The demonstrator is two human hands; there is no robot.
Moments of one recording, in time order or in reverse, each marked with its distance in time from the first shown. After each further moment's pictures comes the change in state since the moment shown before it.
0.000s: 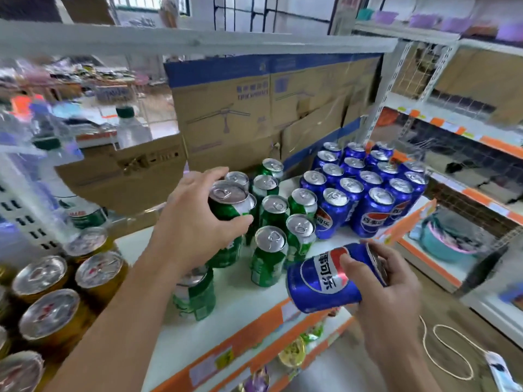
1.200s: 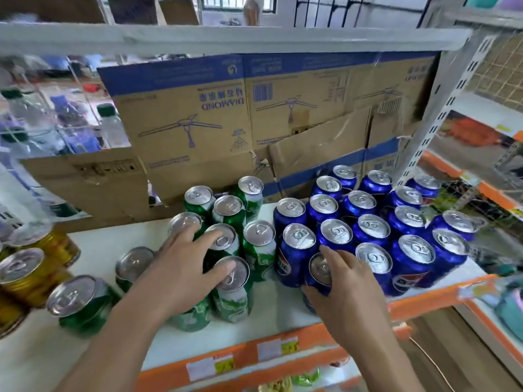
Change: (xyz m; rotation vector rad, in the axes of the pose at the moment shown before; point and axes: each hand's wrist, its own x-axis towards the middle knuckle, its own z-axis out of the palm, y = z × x) left_hand 0.031 0.036 0.135 0.407 -0.307 -0.411; right_hand 0.206 0.032 -0.040 -1.125 -0.617 -0.449
